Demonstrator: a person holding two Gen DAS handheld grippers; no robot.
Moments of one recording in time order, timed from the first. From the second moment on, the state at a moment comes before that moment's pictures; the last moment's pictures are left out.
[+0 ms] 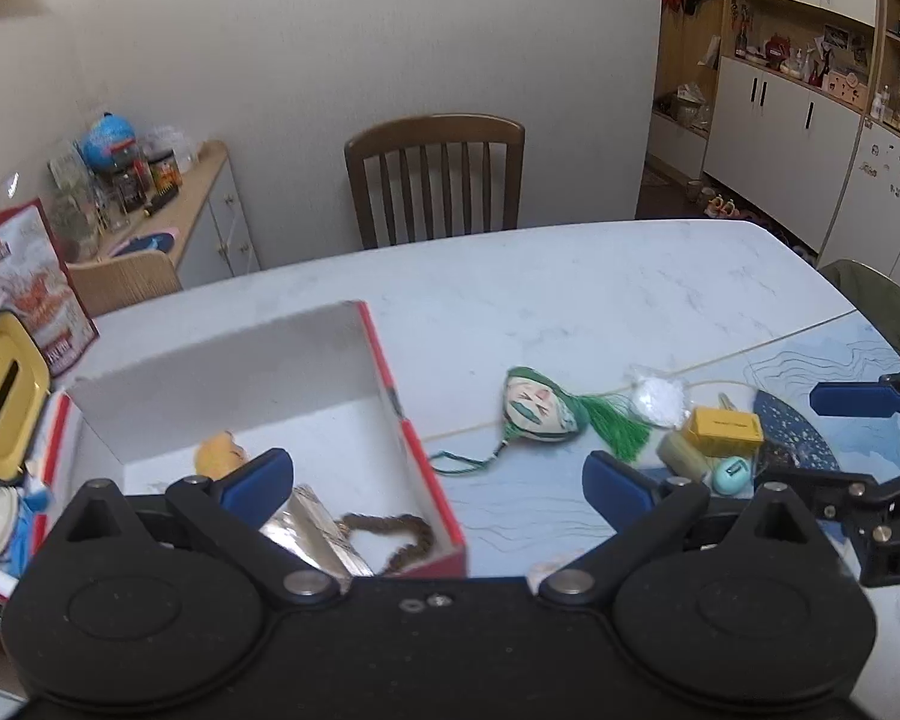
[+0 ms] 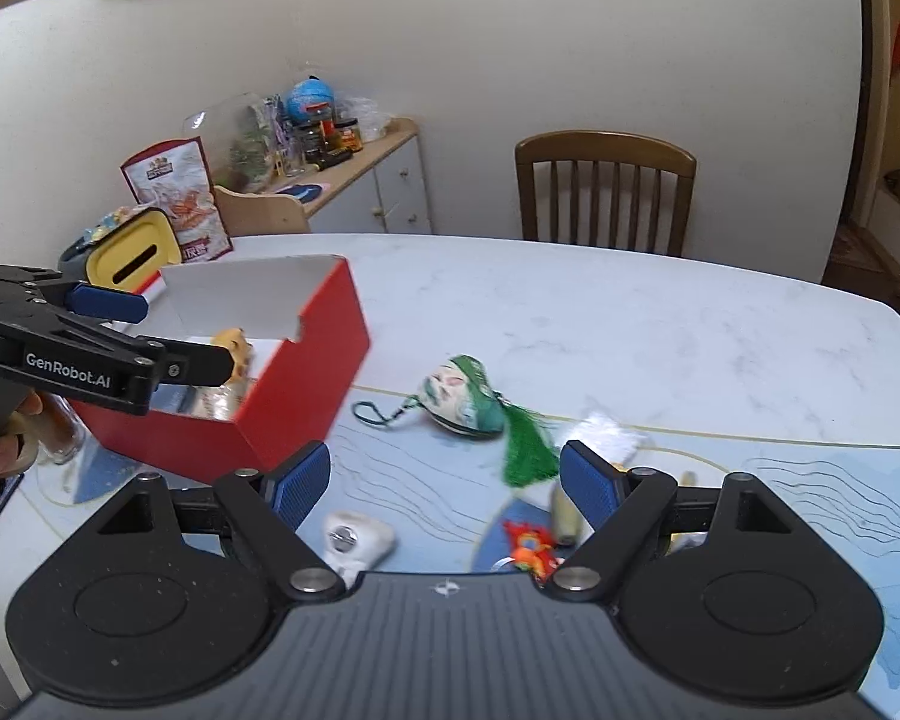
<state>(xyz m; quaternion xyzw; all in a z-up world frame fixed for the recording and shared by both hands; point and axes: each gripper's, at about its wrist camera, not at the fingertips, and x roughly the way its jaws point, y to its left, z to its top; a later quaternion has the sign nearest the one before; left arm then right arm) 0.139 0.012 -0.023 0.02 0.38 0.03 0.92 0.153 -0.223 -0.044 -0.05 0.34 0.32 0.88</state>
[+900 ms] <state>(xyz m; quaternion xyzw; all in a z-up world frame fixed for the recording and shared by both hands) 0.144 -0.060 -0.104 -0.02 0.43 0.03 0.90 0.191 -0.299 -0.114 -0.08 0.39 0.27 0.88</state>
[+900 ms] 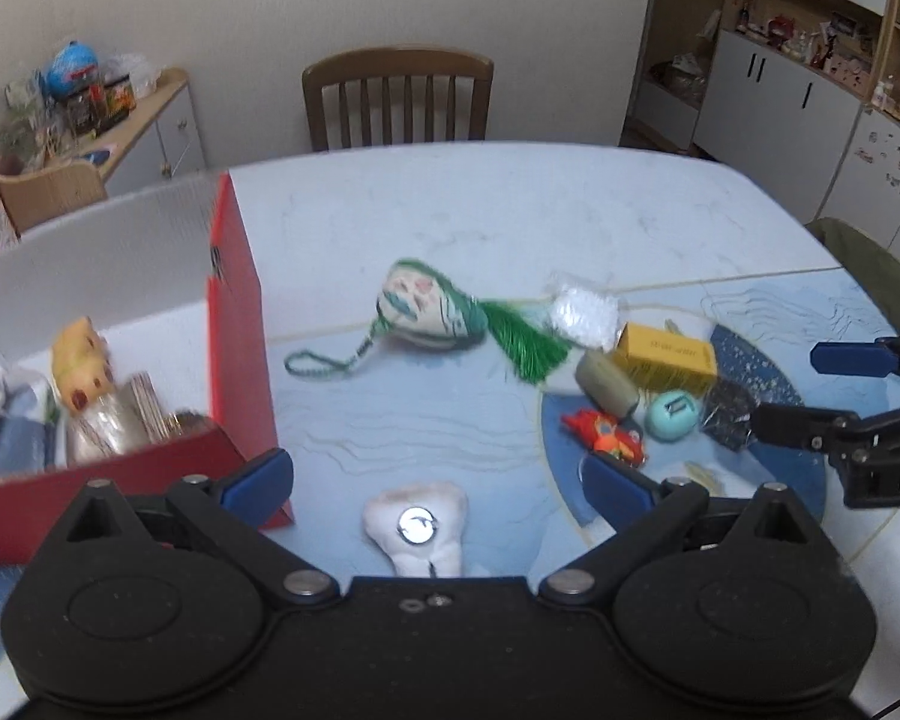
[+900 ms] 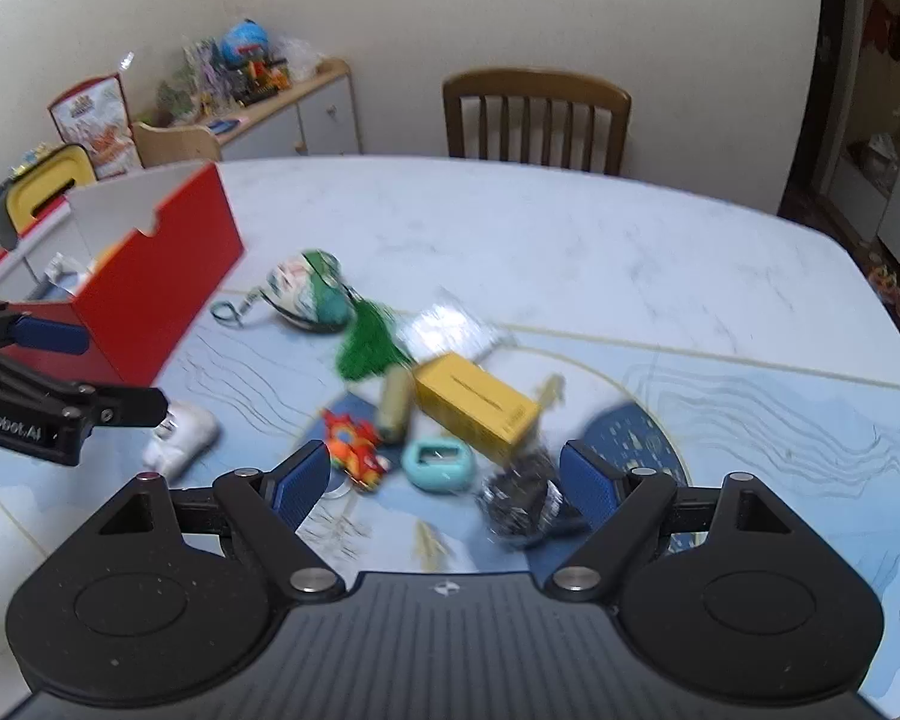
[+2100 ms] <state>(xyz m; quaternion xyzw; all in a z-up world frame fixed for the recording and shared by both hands) 0.154 -0.056 -0.166 -0.04 0.47 0.10 0.88 0.243 -0.313 -0.173 -0.12 0.44 0.32 0.83</state>
